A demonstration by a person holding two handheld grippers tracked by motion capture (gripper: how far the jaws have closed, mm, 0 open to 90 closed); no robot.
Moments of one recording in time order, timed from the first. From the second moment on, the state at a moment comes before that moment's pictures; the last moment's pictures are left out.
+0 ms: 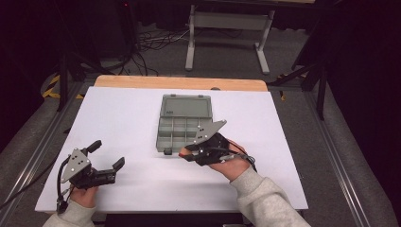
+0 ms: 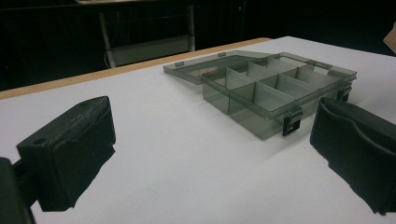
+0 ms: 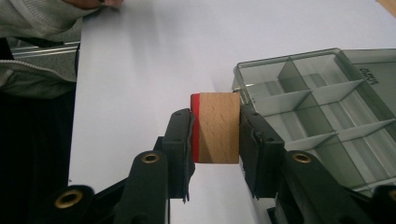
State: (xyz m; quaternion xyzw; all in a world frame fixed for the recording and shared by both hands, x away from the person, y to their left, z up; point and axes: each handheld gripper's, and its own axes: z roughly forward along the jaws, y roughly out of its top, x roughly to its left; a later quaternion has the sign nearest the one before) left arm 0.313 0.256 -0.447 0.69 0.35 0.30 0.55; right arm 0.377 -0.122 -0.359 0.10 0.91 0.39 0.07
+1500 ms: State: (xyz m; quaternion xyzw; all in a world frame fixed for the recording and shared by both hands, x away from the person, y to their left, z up) left arm 0.313 0.257 -0.447 0.69 0.35 0.30 0.55; right arm 0.436 -0.132 -0.340 0.20 0.90 0.36 0.13
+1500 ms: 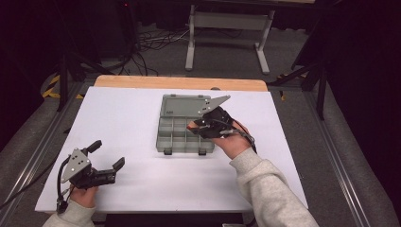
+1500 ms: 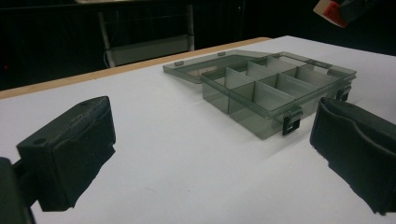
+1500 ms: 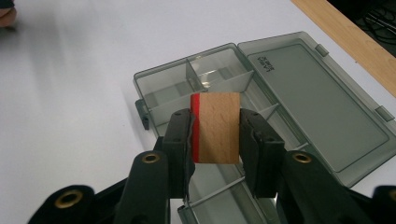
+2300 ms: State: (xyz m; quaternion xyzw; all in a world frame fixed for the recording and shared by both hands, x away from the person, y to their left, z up) left arm 0.314 0.257 -0.448 0.70 0.35 0.29 0.55; right arm 0.469 -0.134 -0.353 0.25 0.90 0.34 0.13
